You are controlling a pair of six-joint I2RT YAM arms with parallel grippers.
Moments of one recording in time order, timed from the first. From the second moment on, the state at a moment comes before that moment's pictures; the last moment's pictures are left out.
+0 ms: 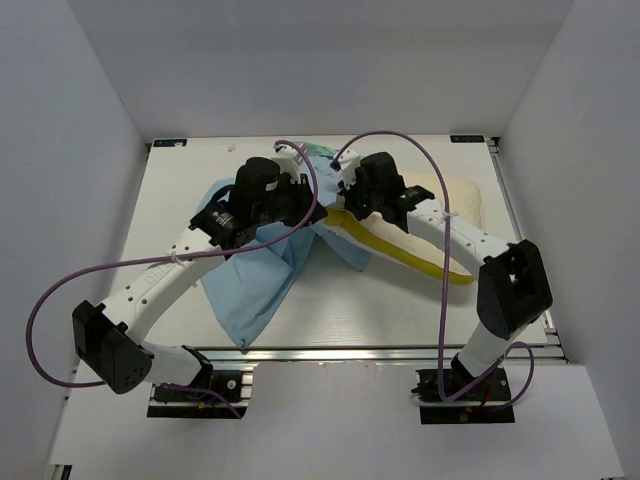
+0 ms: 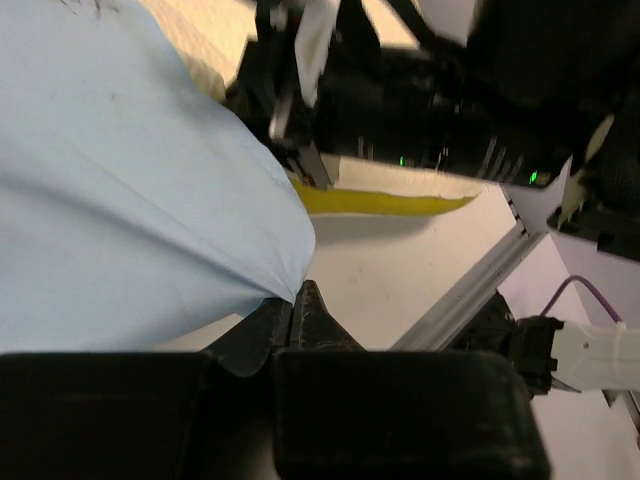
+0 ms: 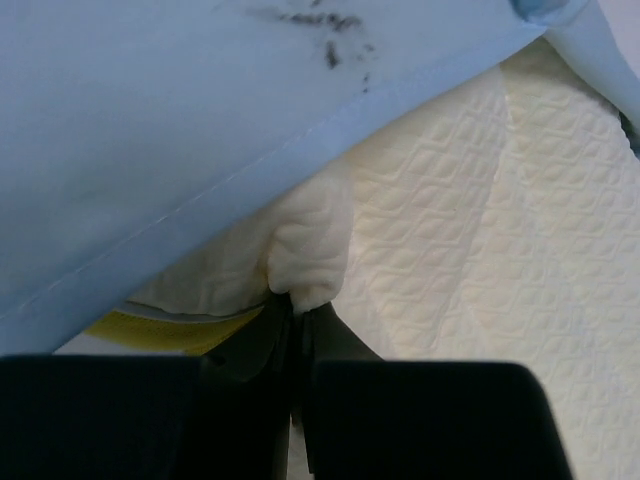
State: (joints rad) left arm -0.66 1.34 1.30 -0.38 0.20 -0.48; right arm 0.60 1.67 1.32 -0.29 -0.10 -0.25
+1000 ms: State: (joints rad) left arm -0.66 1.45 1.42 -0.40 0.44 -0.71; right arm 0.65 1.68 1.38 -0.20 -0.24 -0.03
